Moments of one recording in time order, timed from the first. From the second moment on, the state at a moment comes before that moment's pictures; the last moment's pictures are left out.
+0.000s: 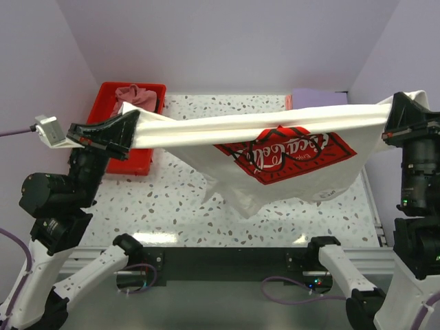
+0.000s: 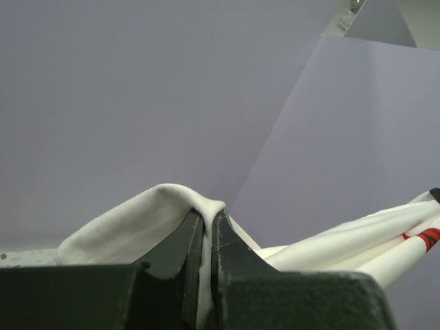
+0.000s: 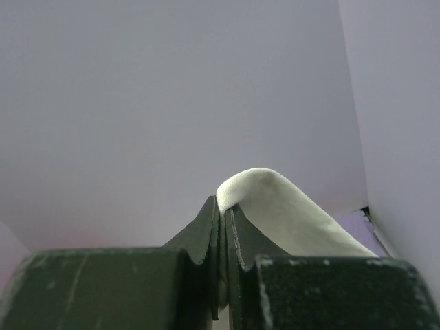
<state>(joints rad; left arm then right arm) -0.57 0.63 1.20 -0.09 -0.17 -0.45 0.04 0.83 1.78 -0.61 0.21 0.33</state>
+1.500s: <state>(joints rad) -0.44 1.59 1.08 -0.22 -0.16 -0.61 0.19 1.42 1.01 -0.50 0.07 0.34</state>
